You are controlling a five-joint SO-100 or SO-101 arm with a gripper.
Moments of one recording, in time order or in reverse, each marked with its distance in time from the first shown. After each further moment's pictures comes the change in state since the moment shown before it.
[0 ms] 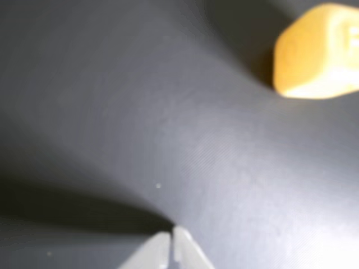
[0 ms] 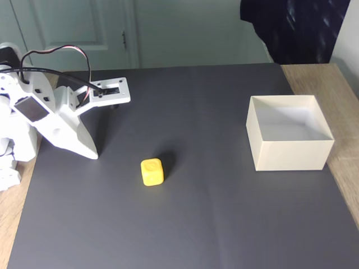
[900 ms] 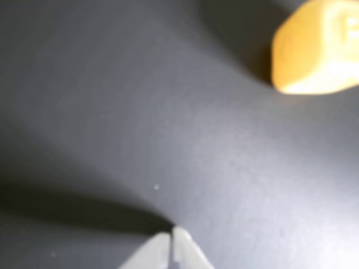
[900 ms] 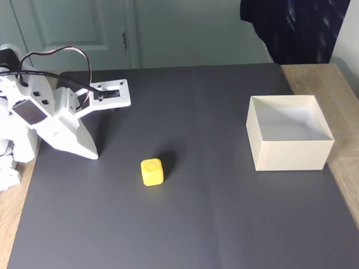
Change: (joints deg) arm 4.0 0.0 0.0 -0.8 -1.2
